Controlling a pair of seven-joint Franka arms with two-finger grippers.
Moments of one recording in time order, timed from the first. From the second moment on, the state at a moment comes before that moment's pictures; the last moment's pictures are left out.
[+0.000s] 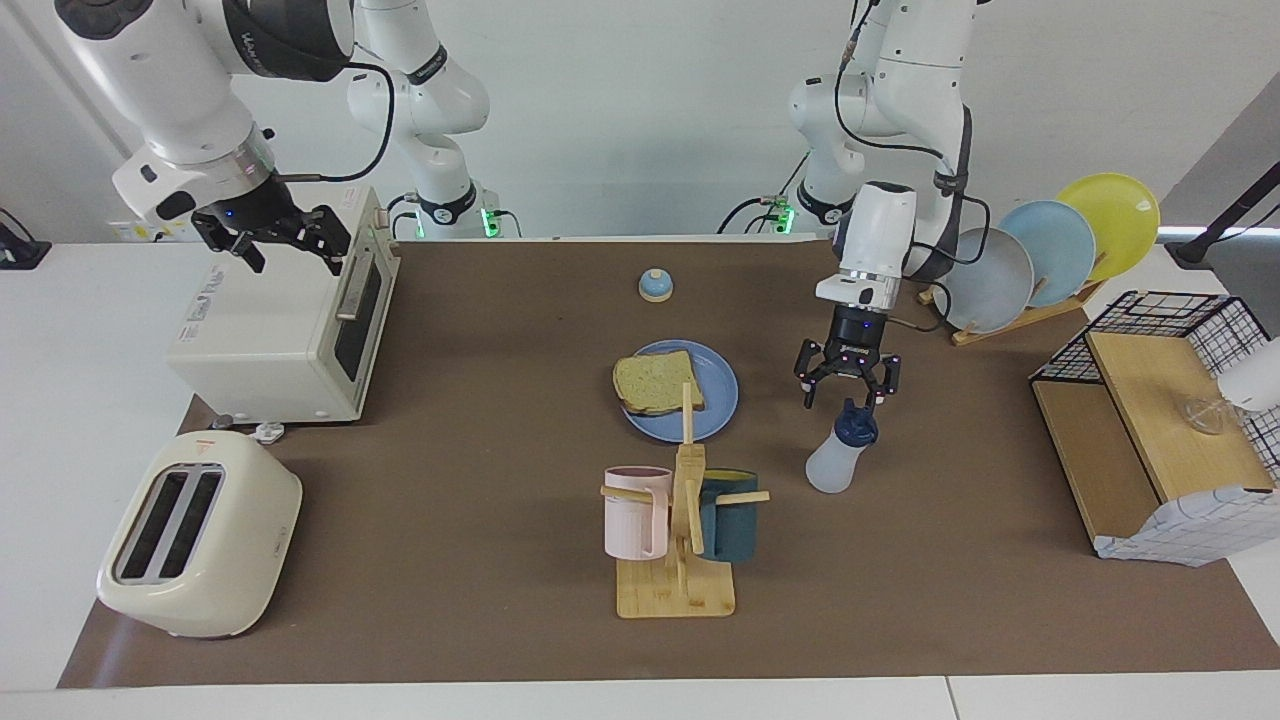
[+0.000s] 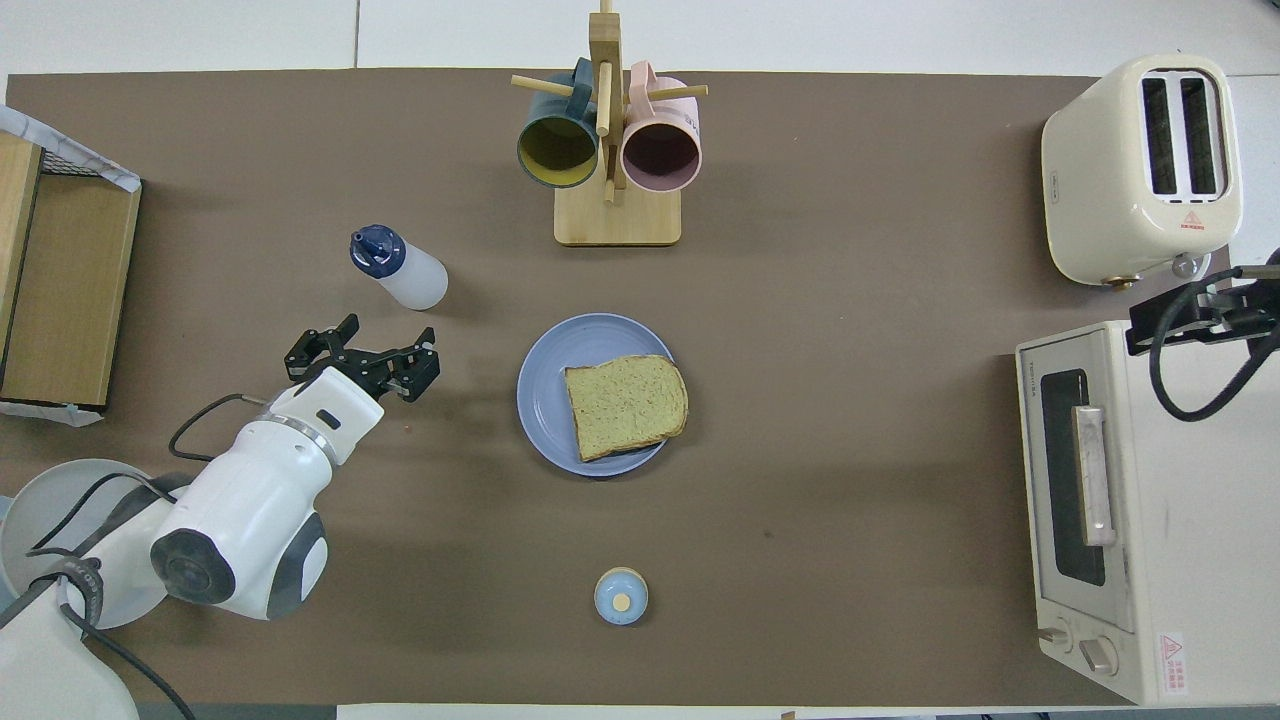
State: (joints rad) left arm -0.13 0.08 -0.14 -2.63 0.17 3.50 -0.19; right arm -0.04 -0.01 0.00 -1.61 -0.05 1.47 0.00
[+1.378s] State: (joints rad) left arm -0.37 -0.11 -0.13 -2.24 0.17 2.60 -0.45; right arm -0.04 -0.01 0.00 -1.61 -0.05 1.47 0.00
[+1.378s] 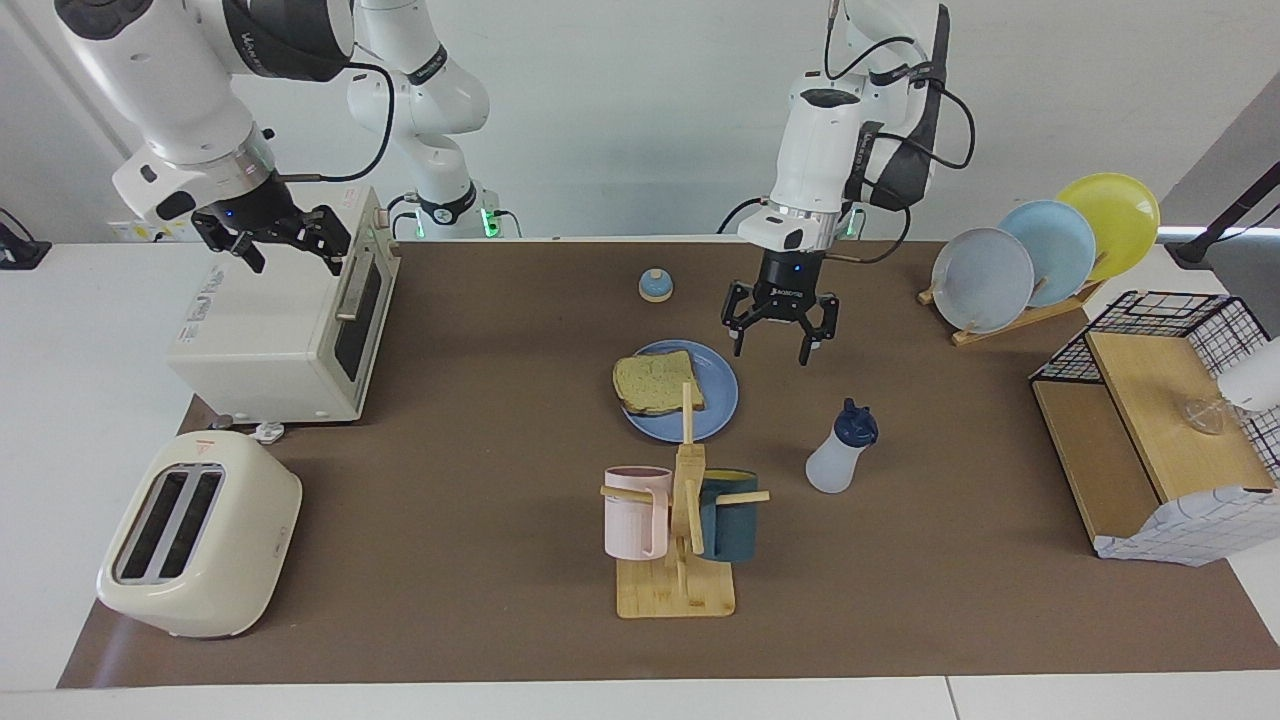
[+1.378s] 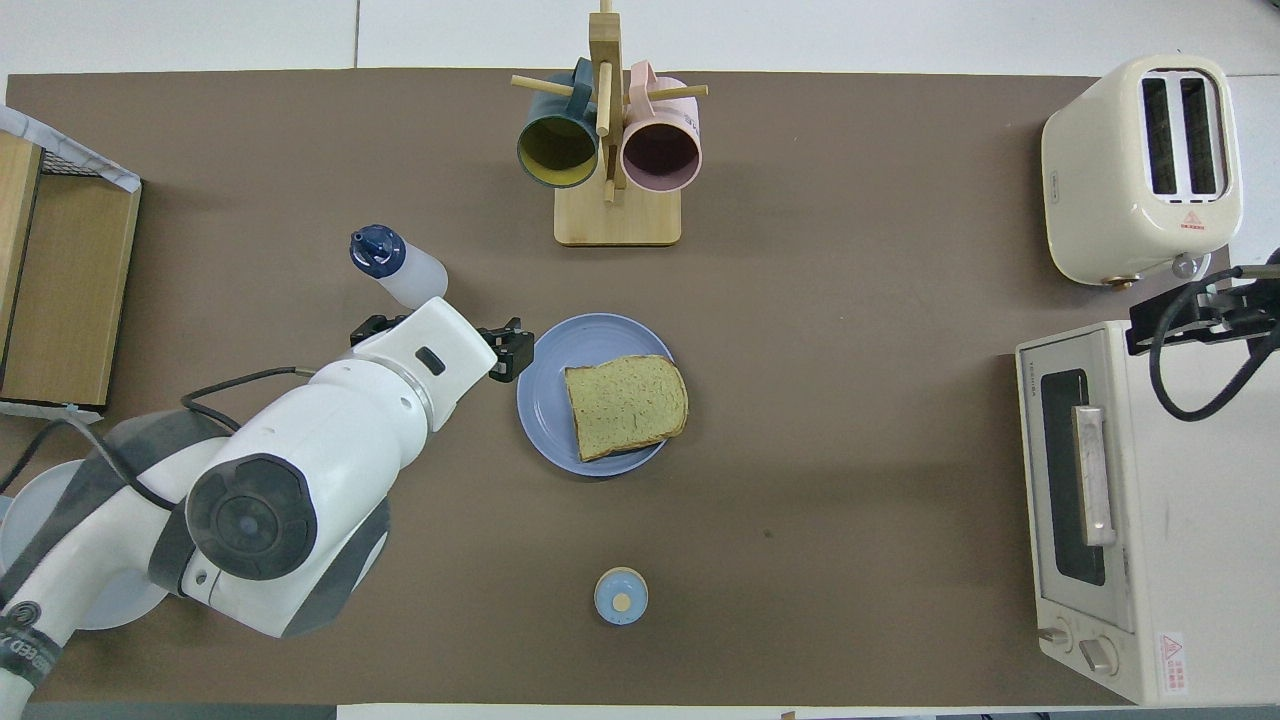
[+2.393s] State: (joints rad) left arm -0.08 -0.03 -0.11 -1.71 0.07 1.87 -0.05; right arm -0.04 -0.01 0.00 -1.61 -0.05 1.47 0.00
